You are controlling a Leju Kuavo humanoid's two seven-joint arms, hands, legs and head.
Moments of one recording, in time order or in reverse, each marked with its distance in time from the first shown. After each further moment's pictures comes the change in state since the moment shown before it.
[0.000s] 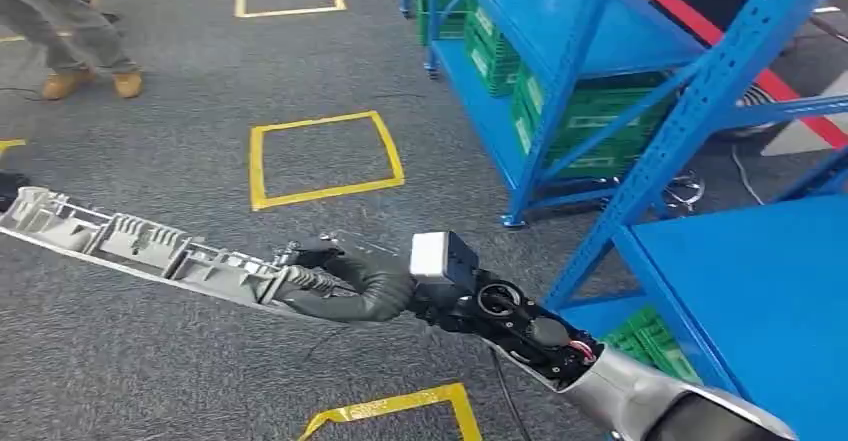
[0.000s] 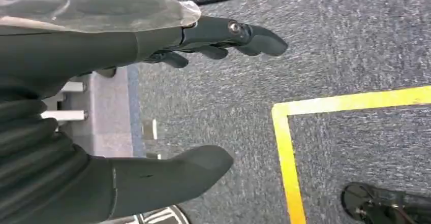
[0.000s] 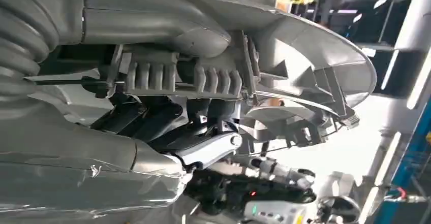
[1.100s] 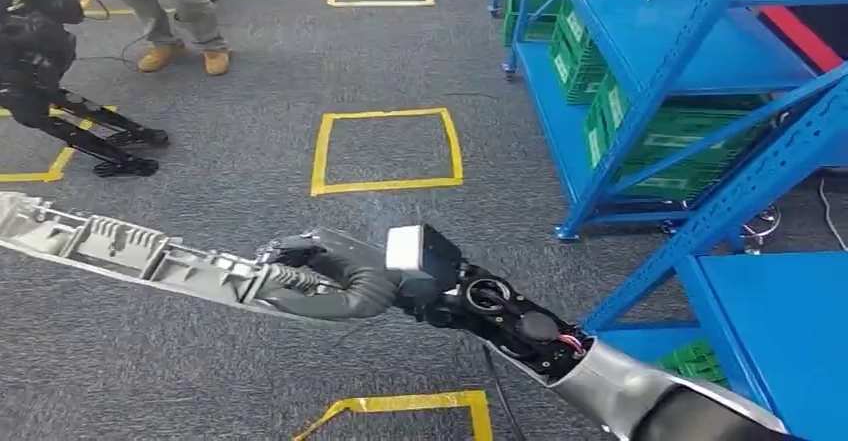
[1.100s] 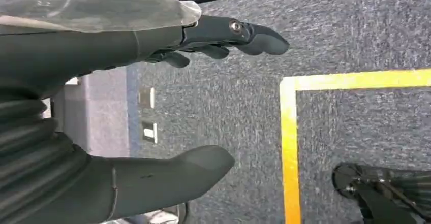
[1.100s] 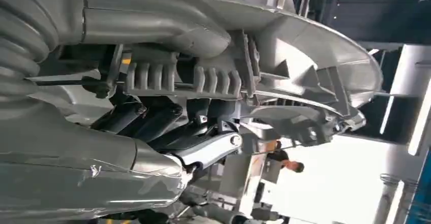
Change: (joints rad) left arm 0.001 -0.038 0.000 0.000 -0.014 -0.013 -0.034; right arm -0.028 0.022 0.011 0.019 -0.003 0.001 0.044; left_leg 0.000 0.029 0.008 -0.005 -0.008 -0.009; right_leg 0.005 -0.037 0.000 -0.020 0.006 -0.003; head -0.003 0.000
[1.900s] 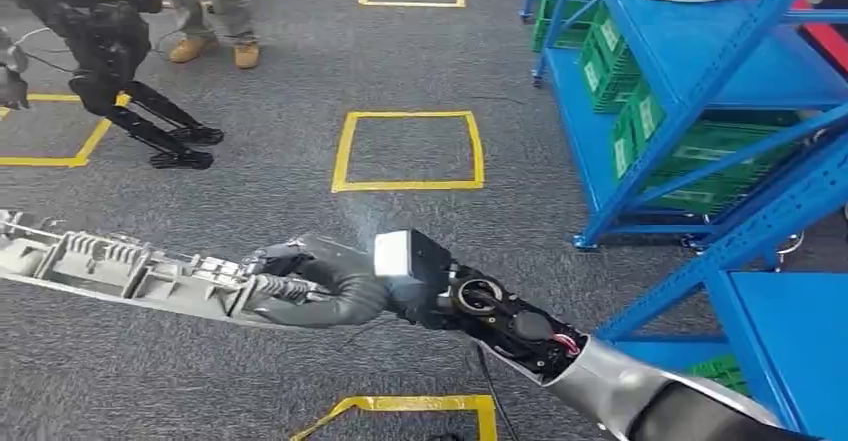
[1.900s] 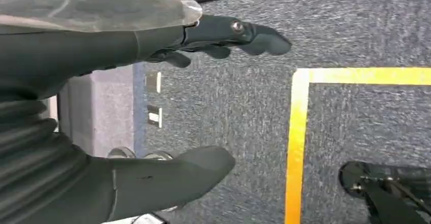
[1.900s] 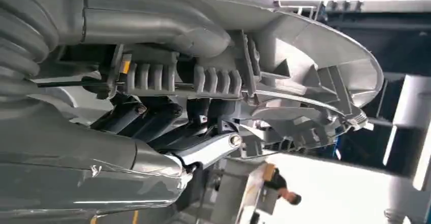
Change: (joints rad) left arm 0.001 -0.009 0.000 0.000 0.021 0.001 0.021; right arm -0.007 0.002 0.024 -0.002 -0.002 0.030 0.004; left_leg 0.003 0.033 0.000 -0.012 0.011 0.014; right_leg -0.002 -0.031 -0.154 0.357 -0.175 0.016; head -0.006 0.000
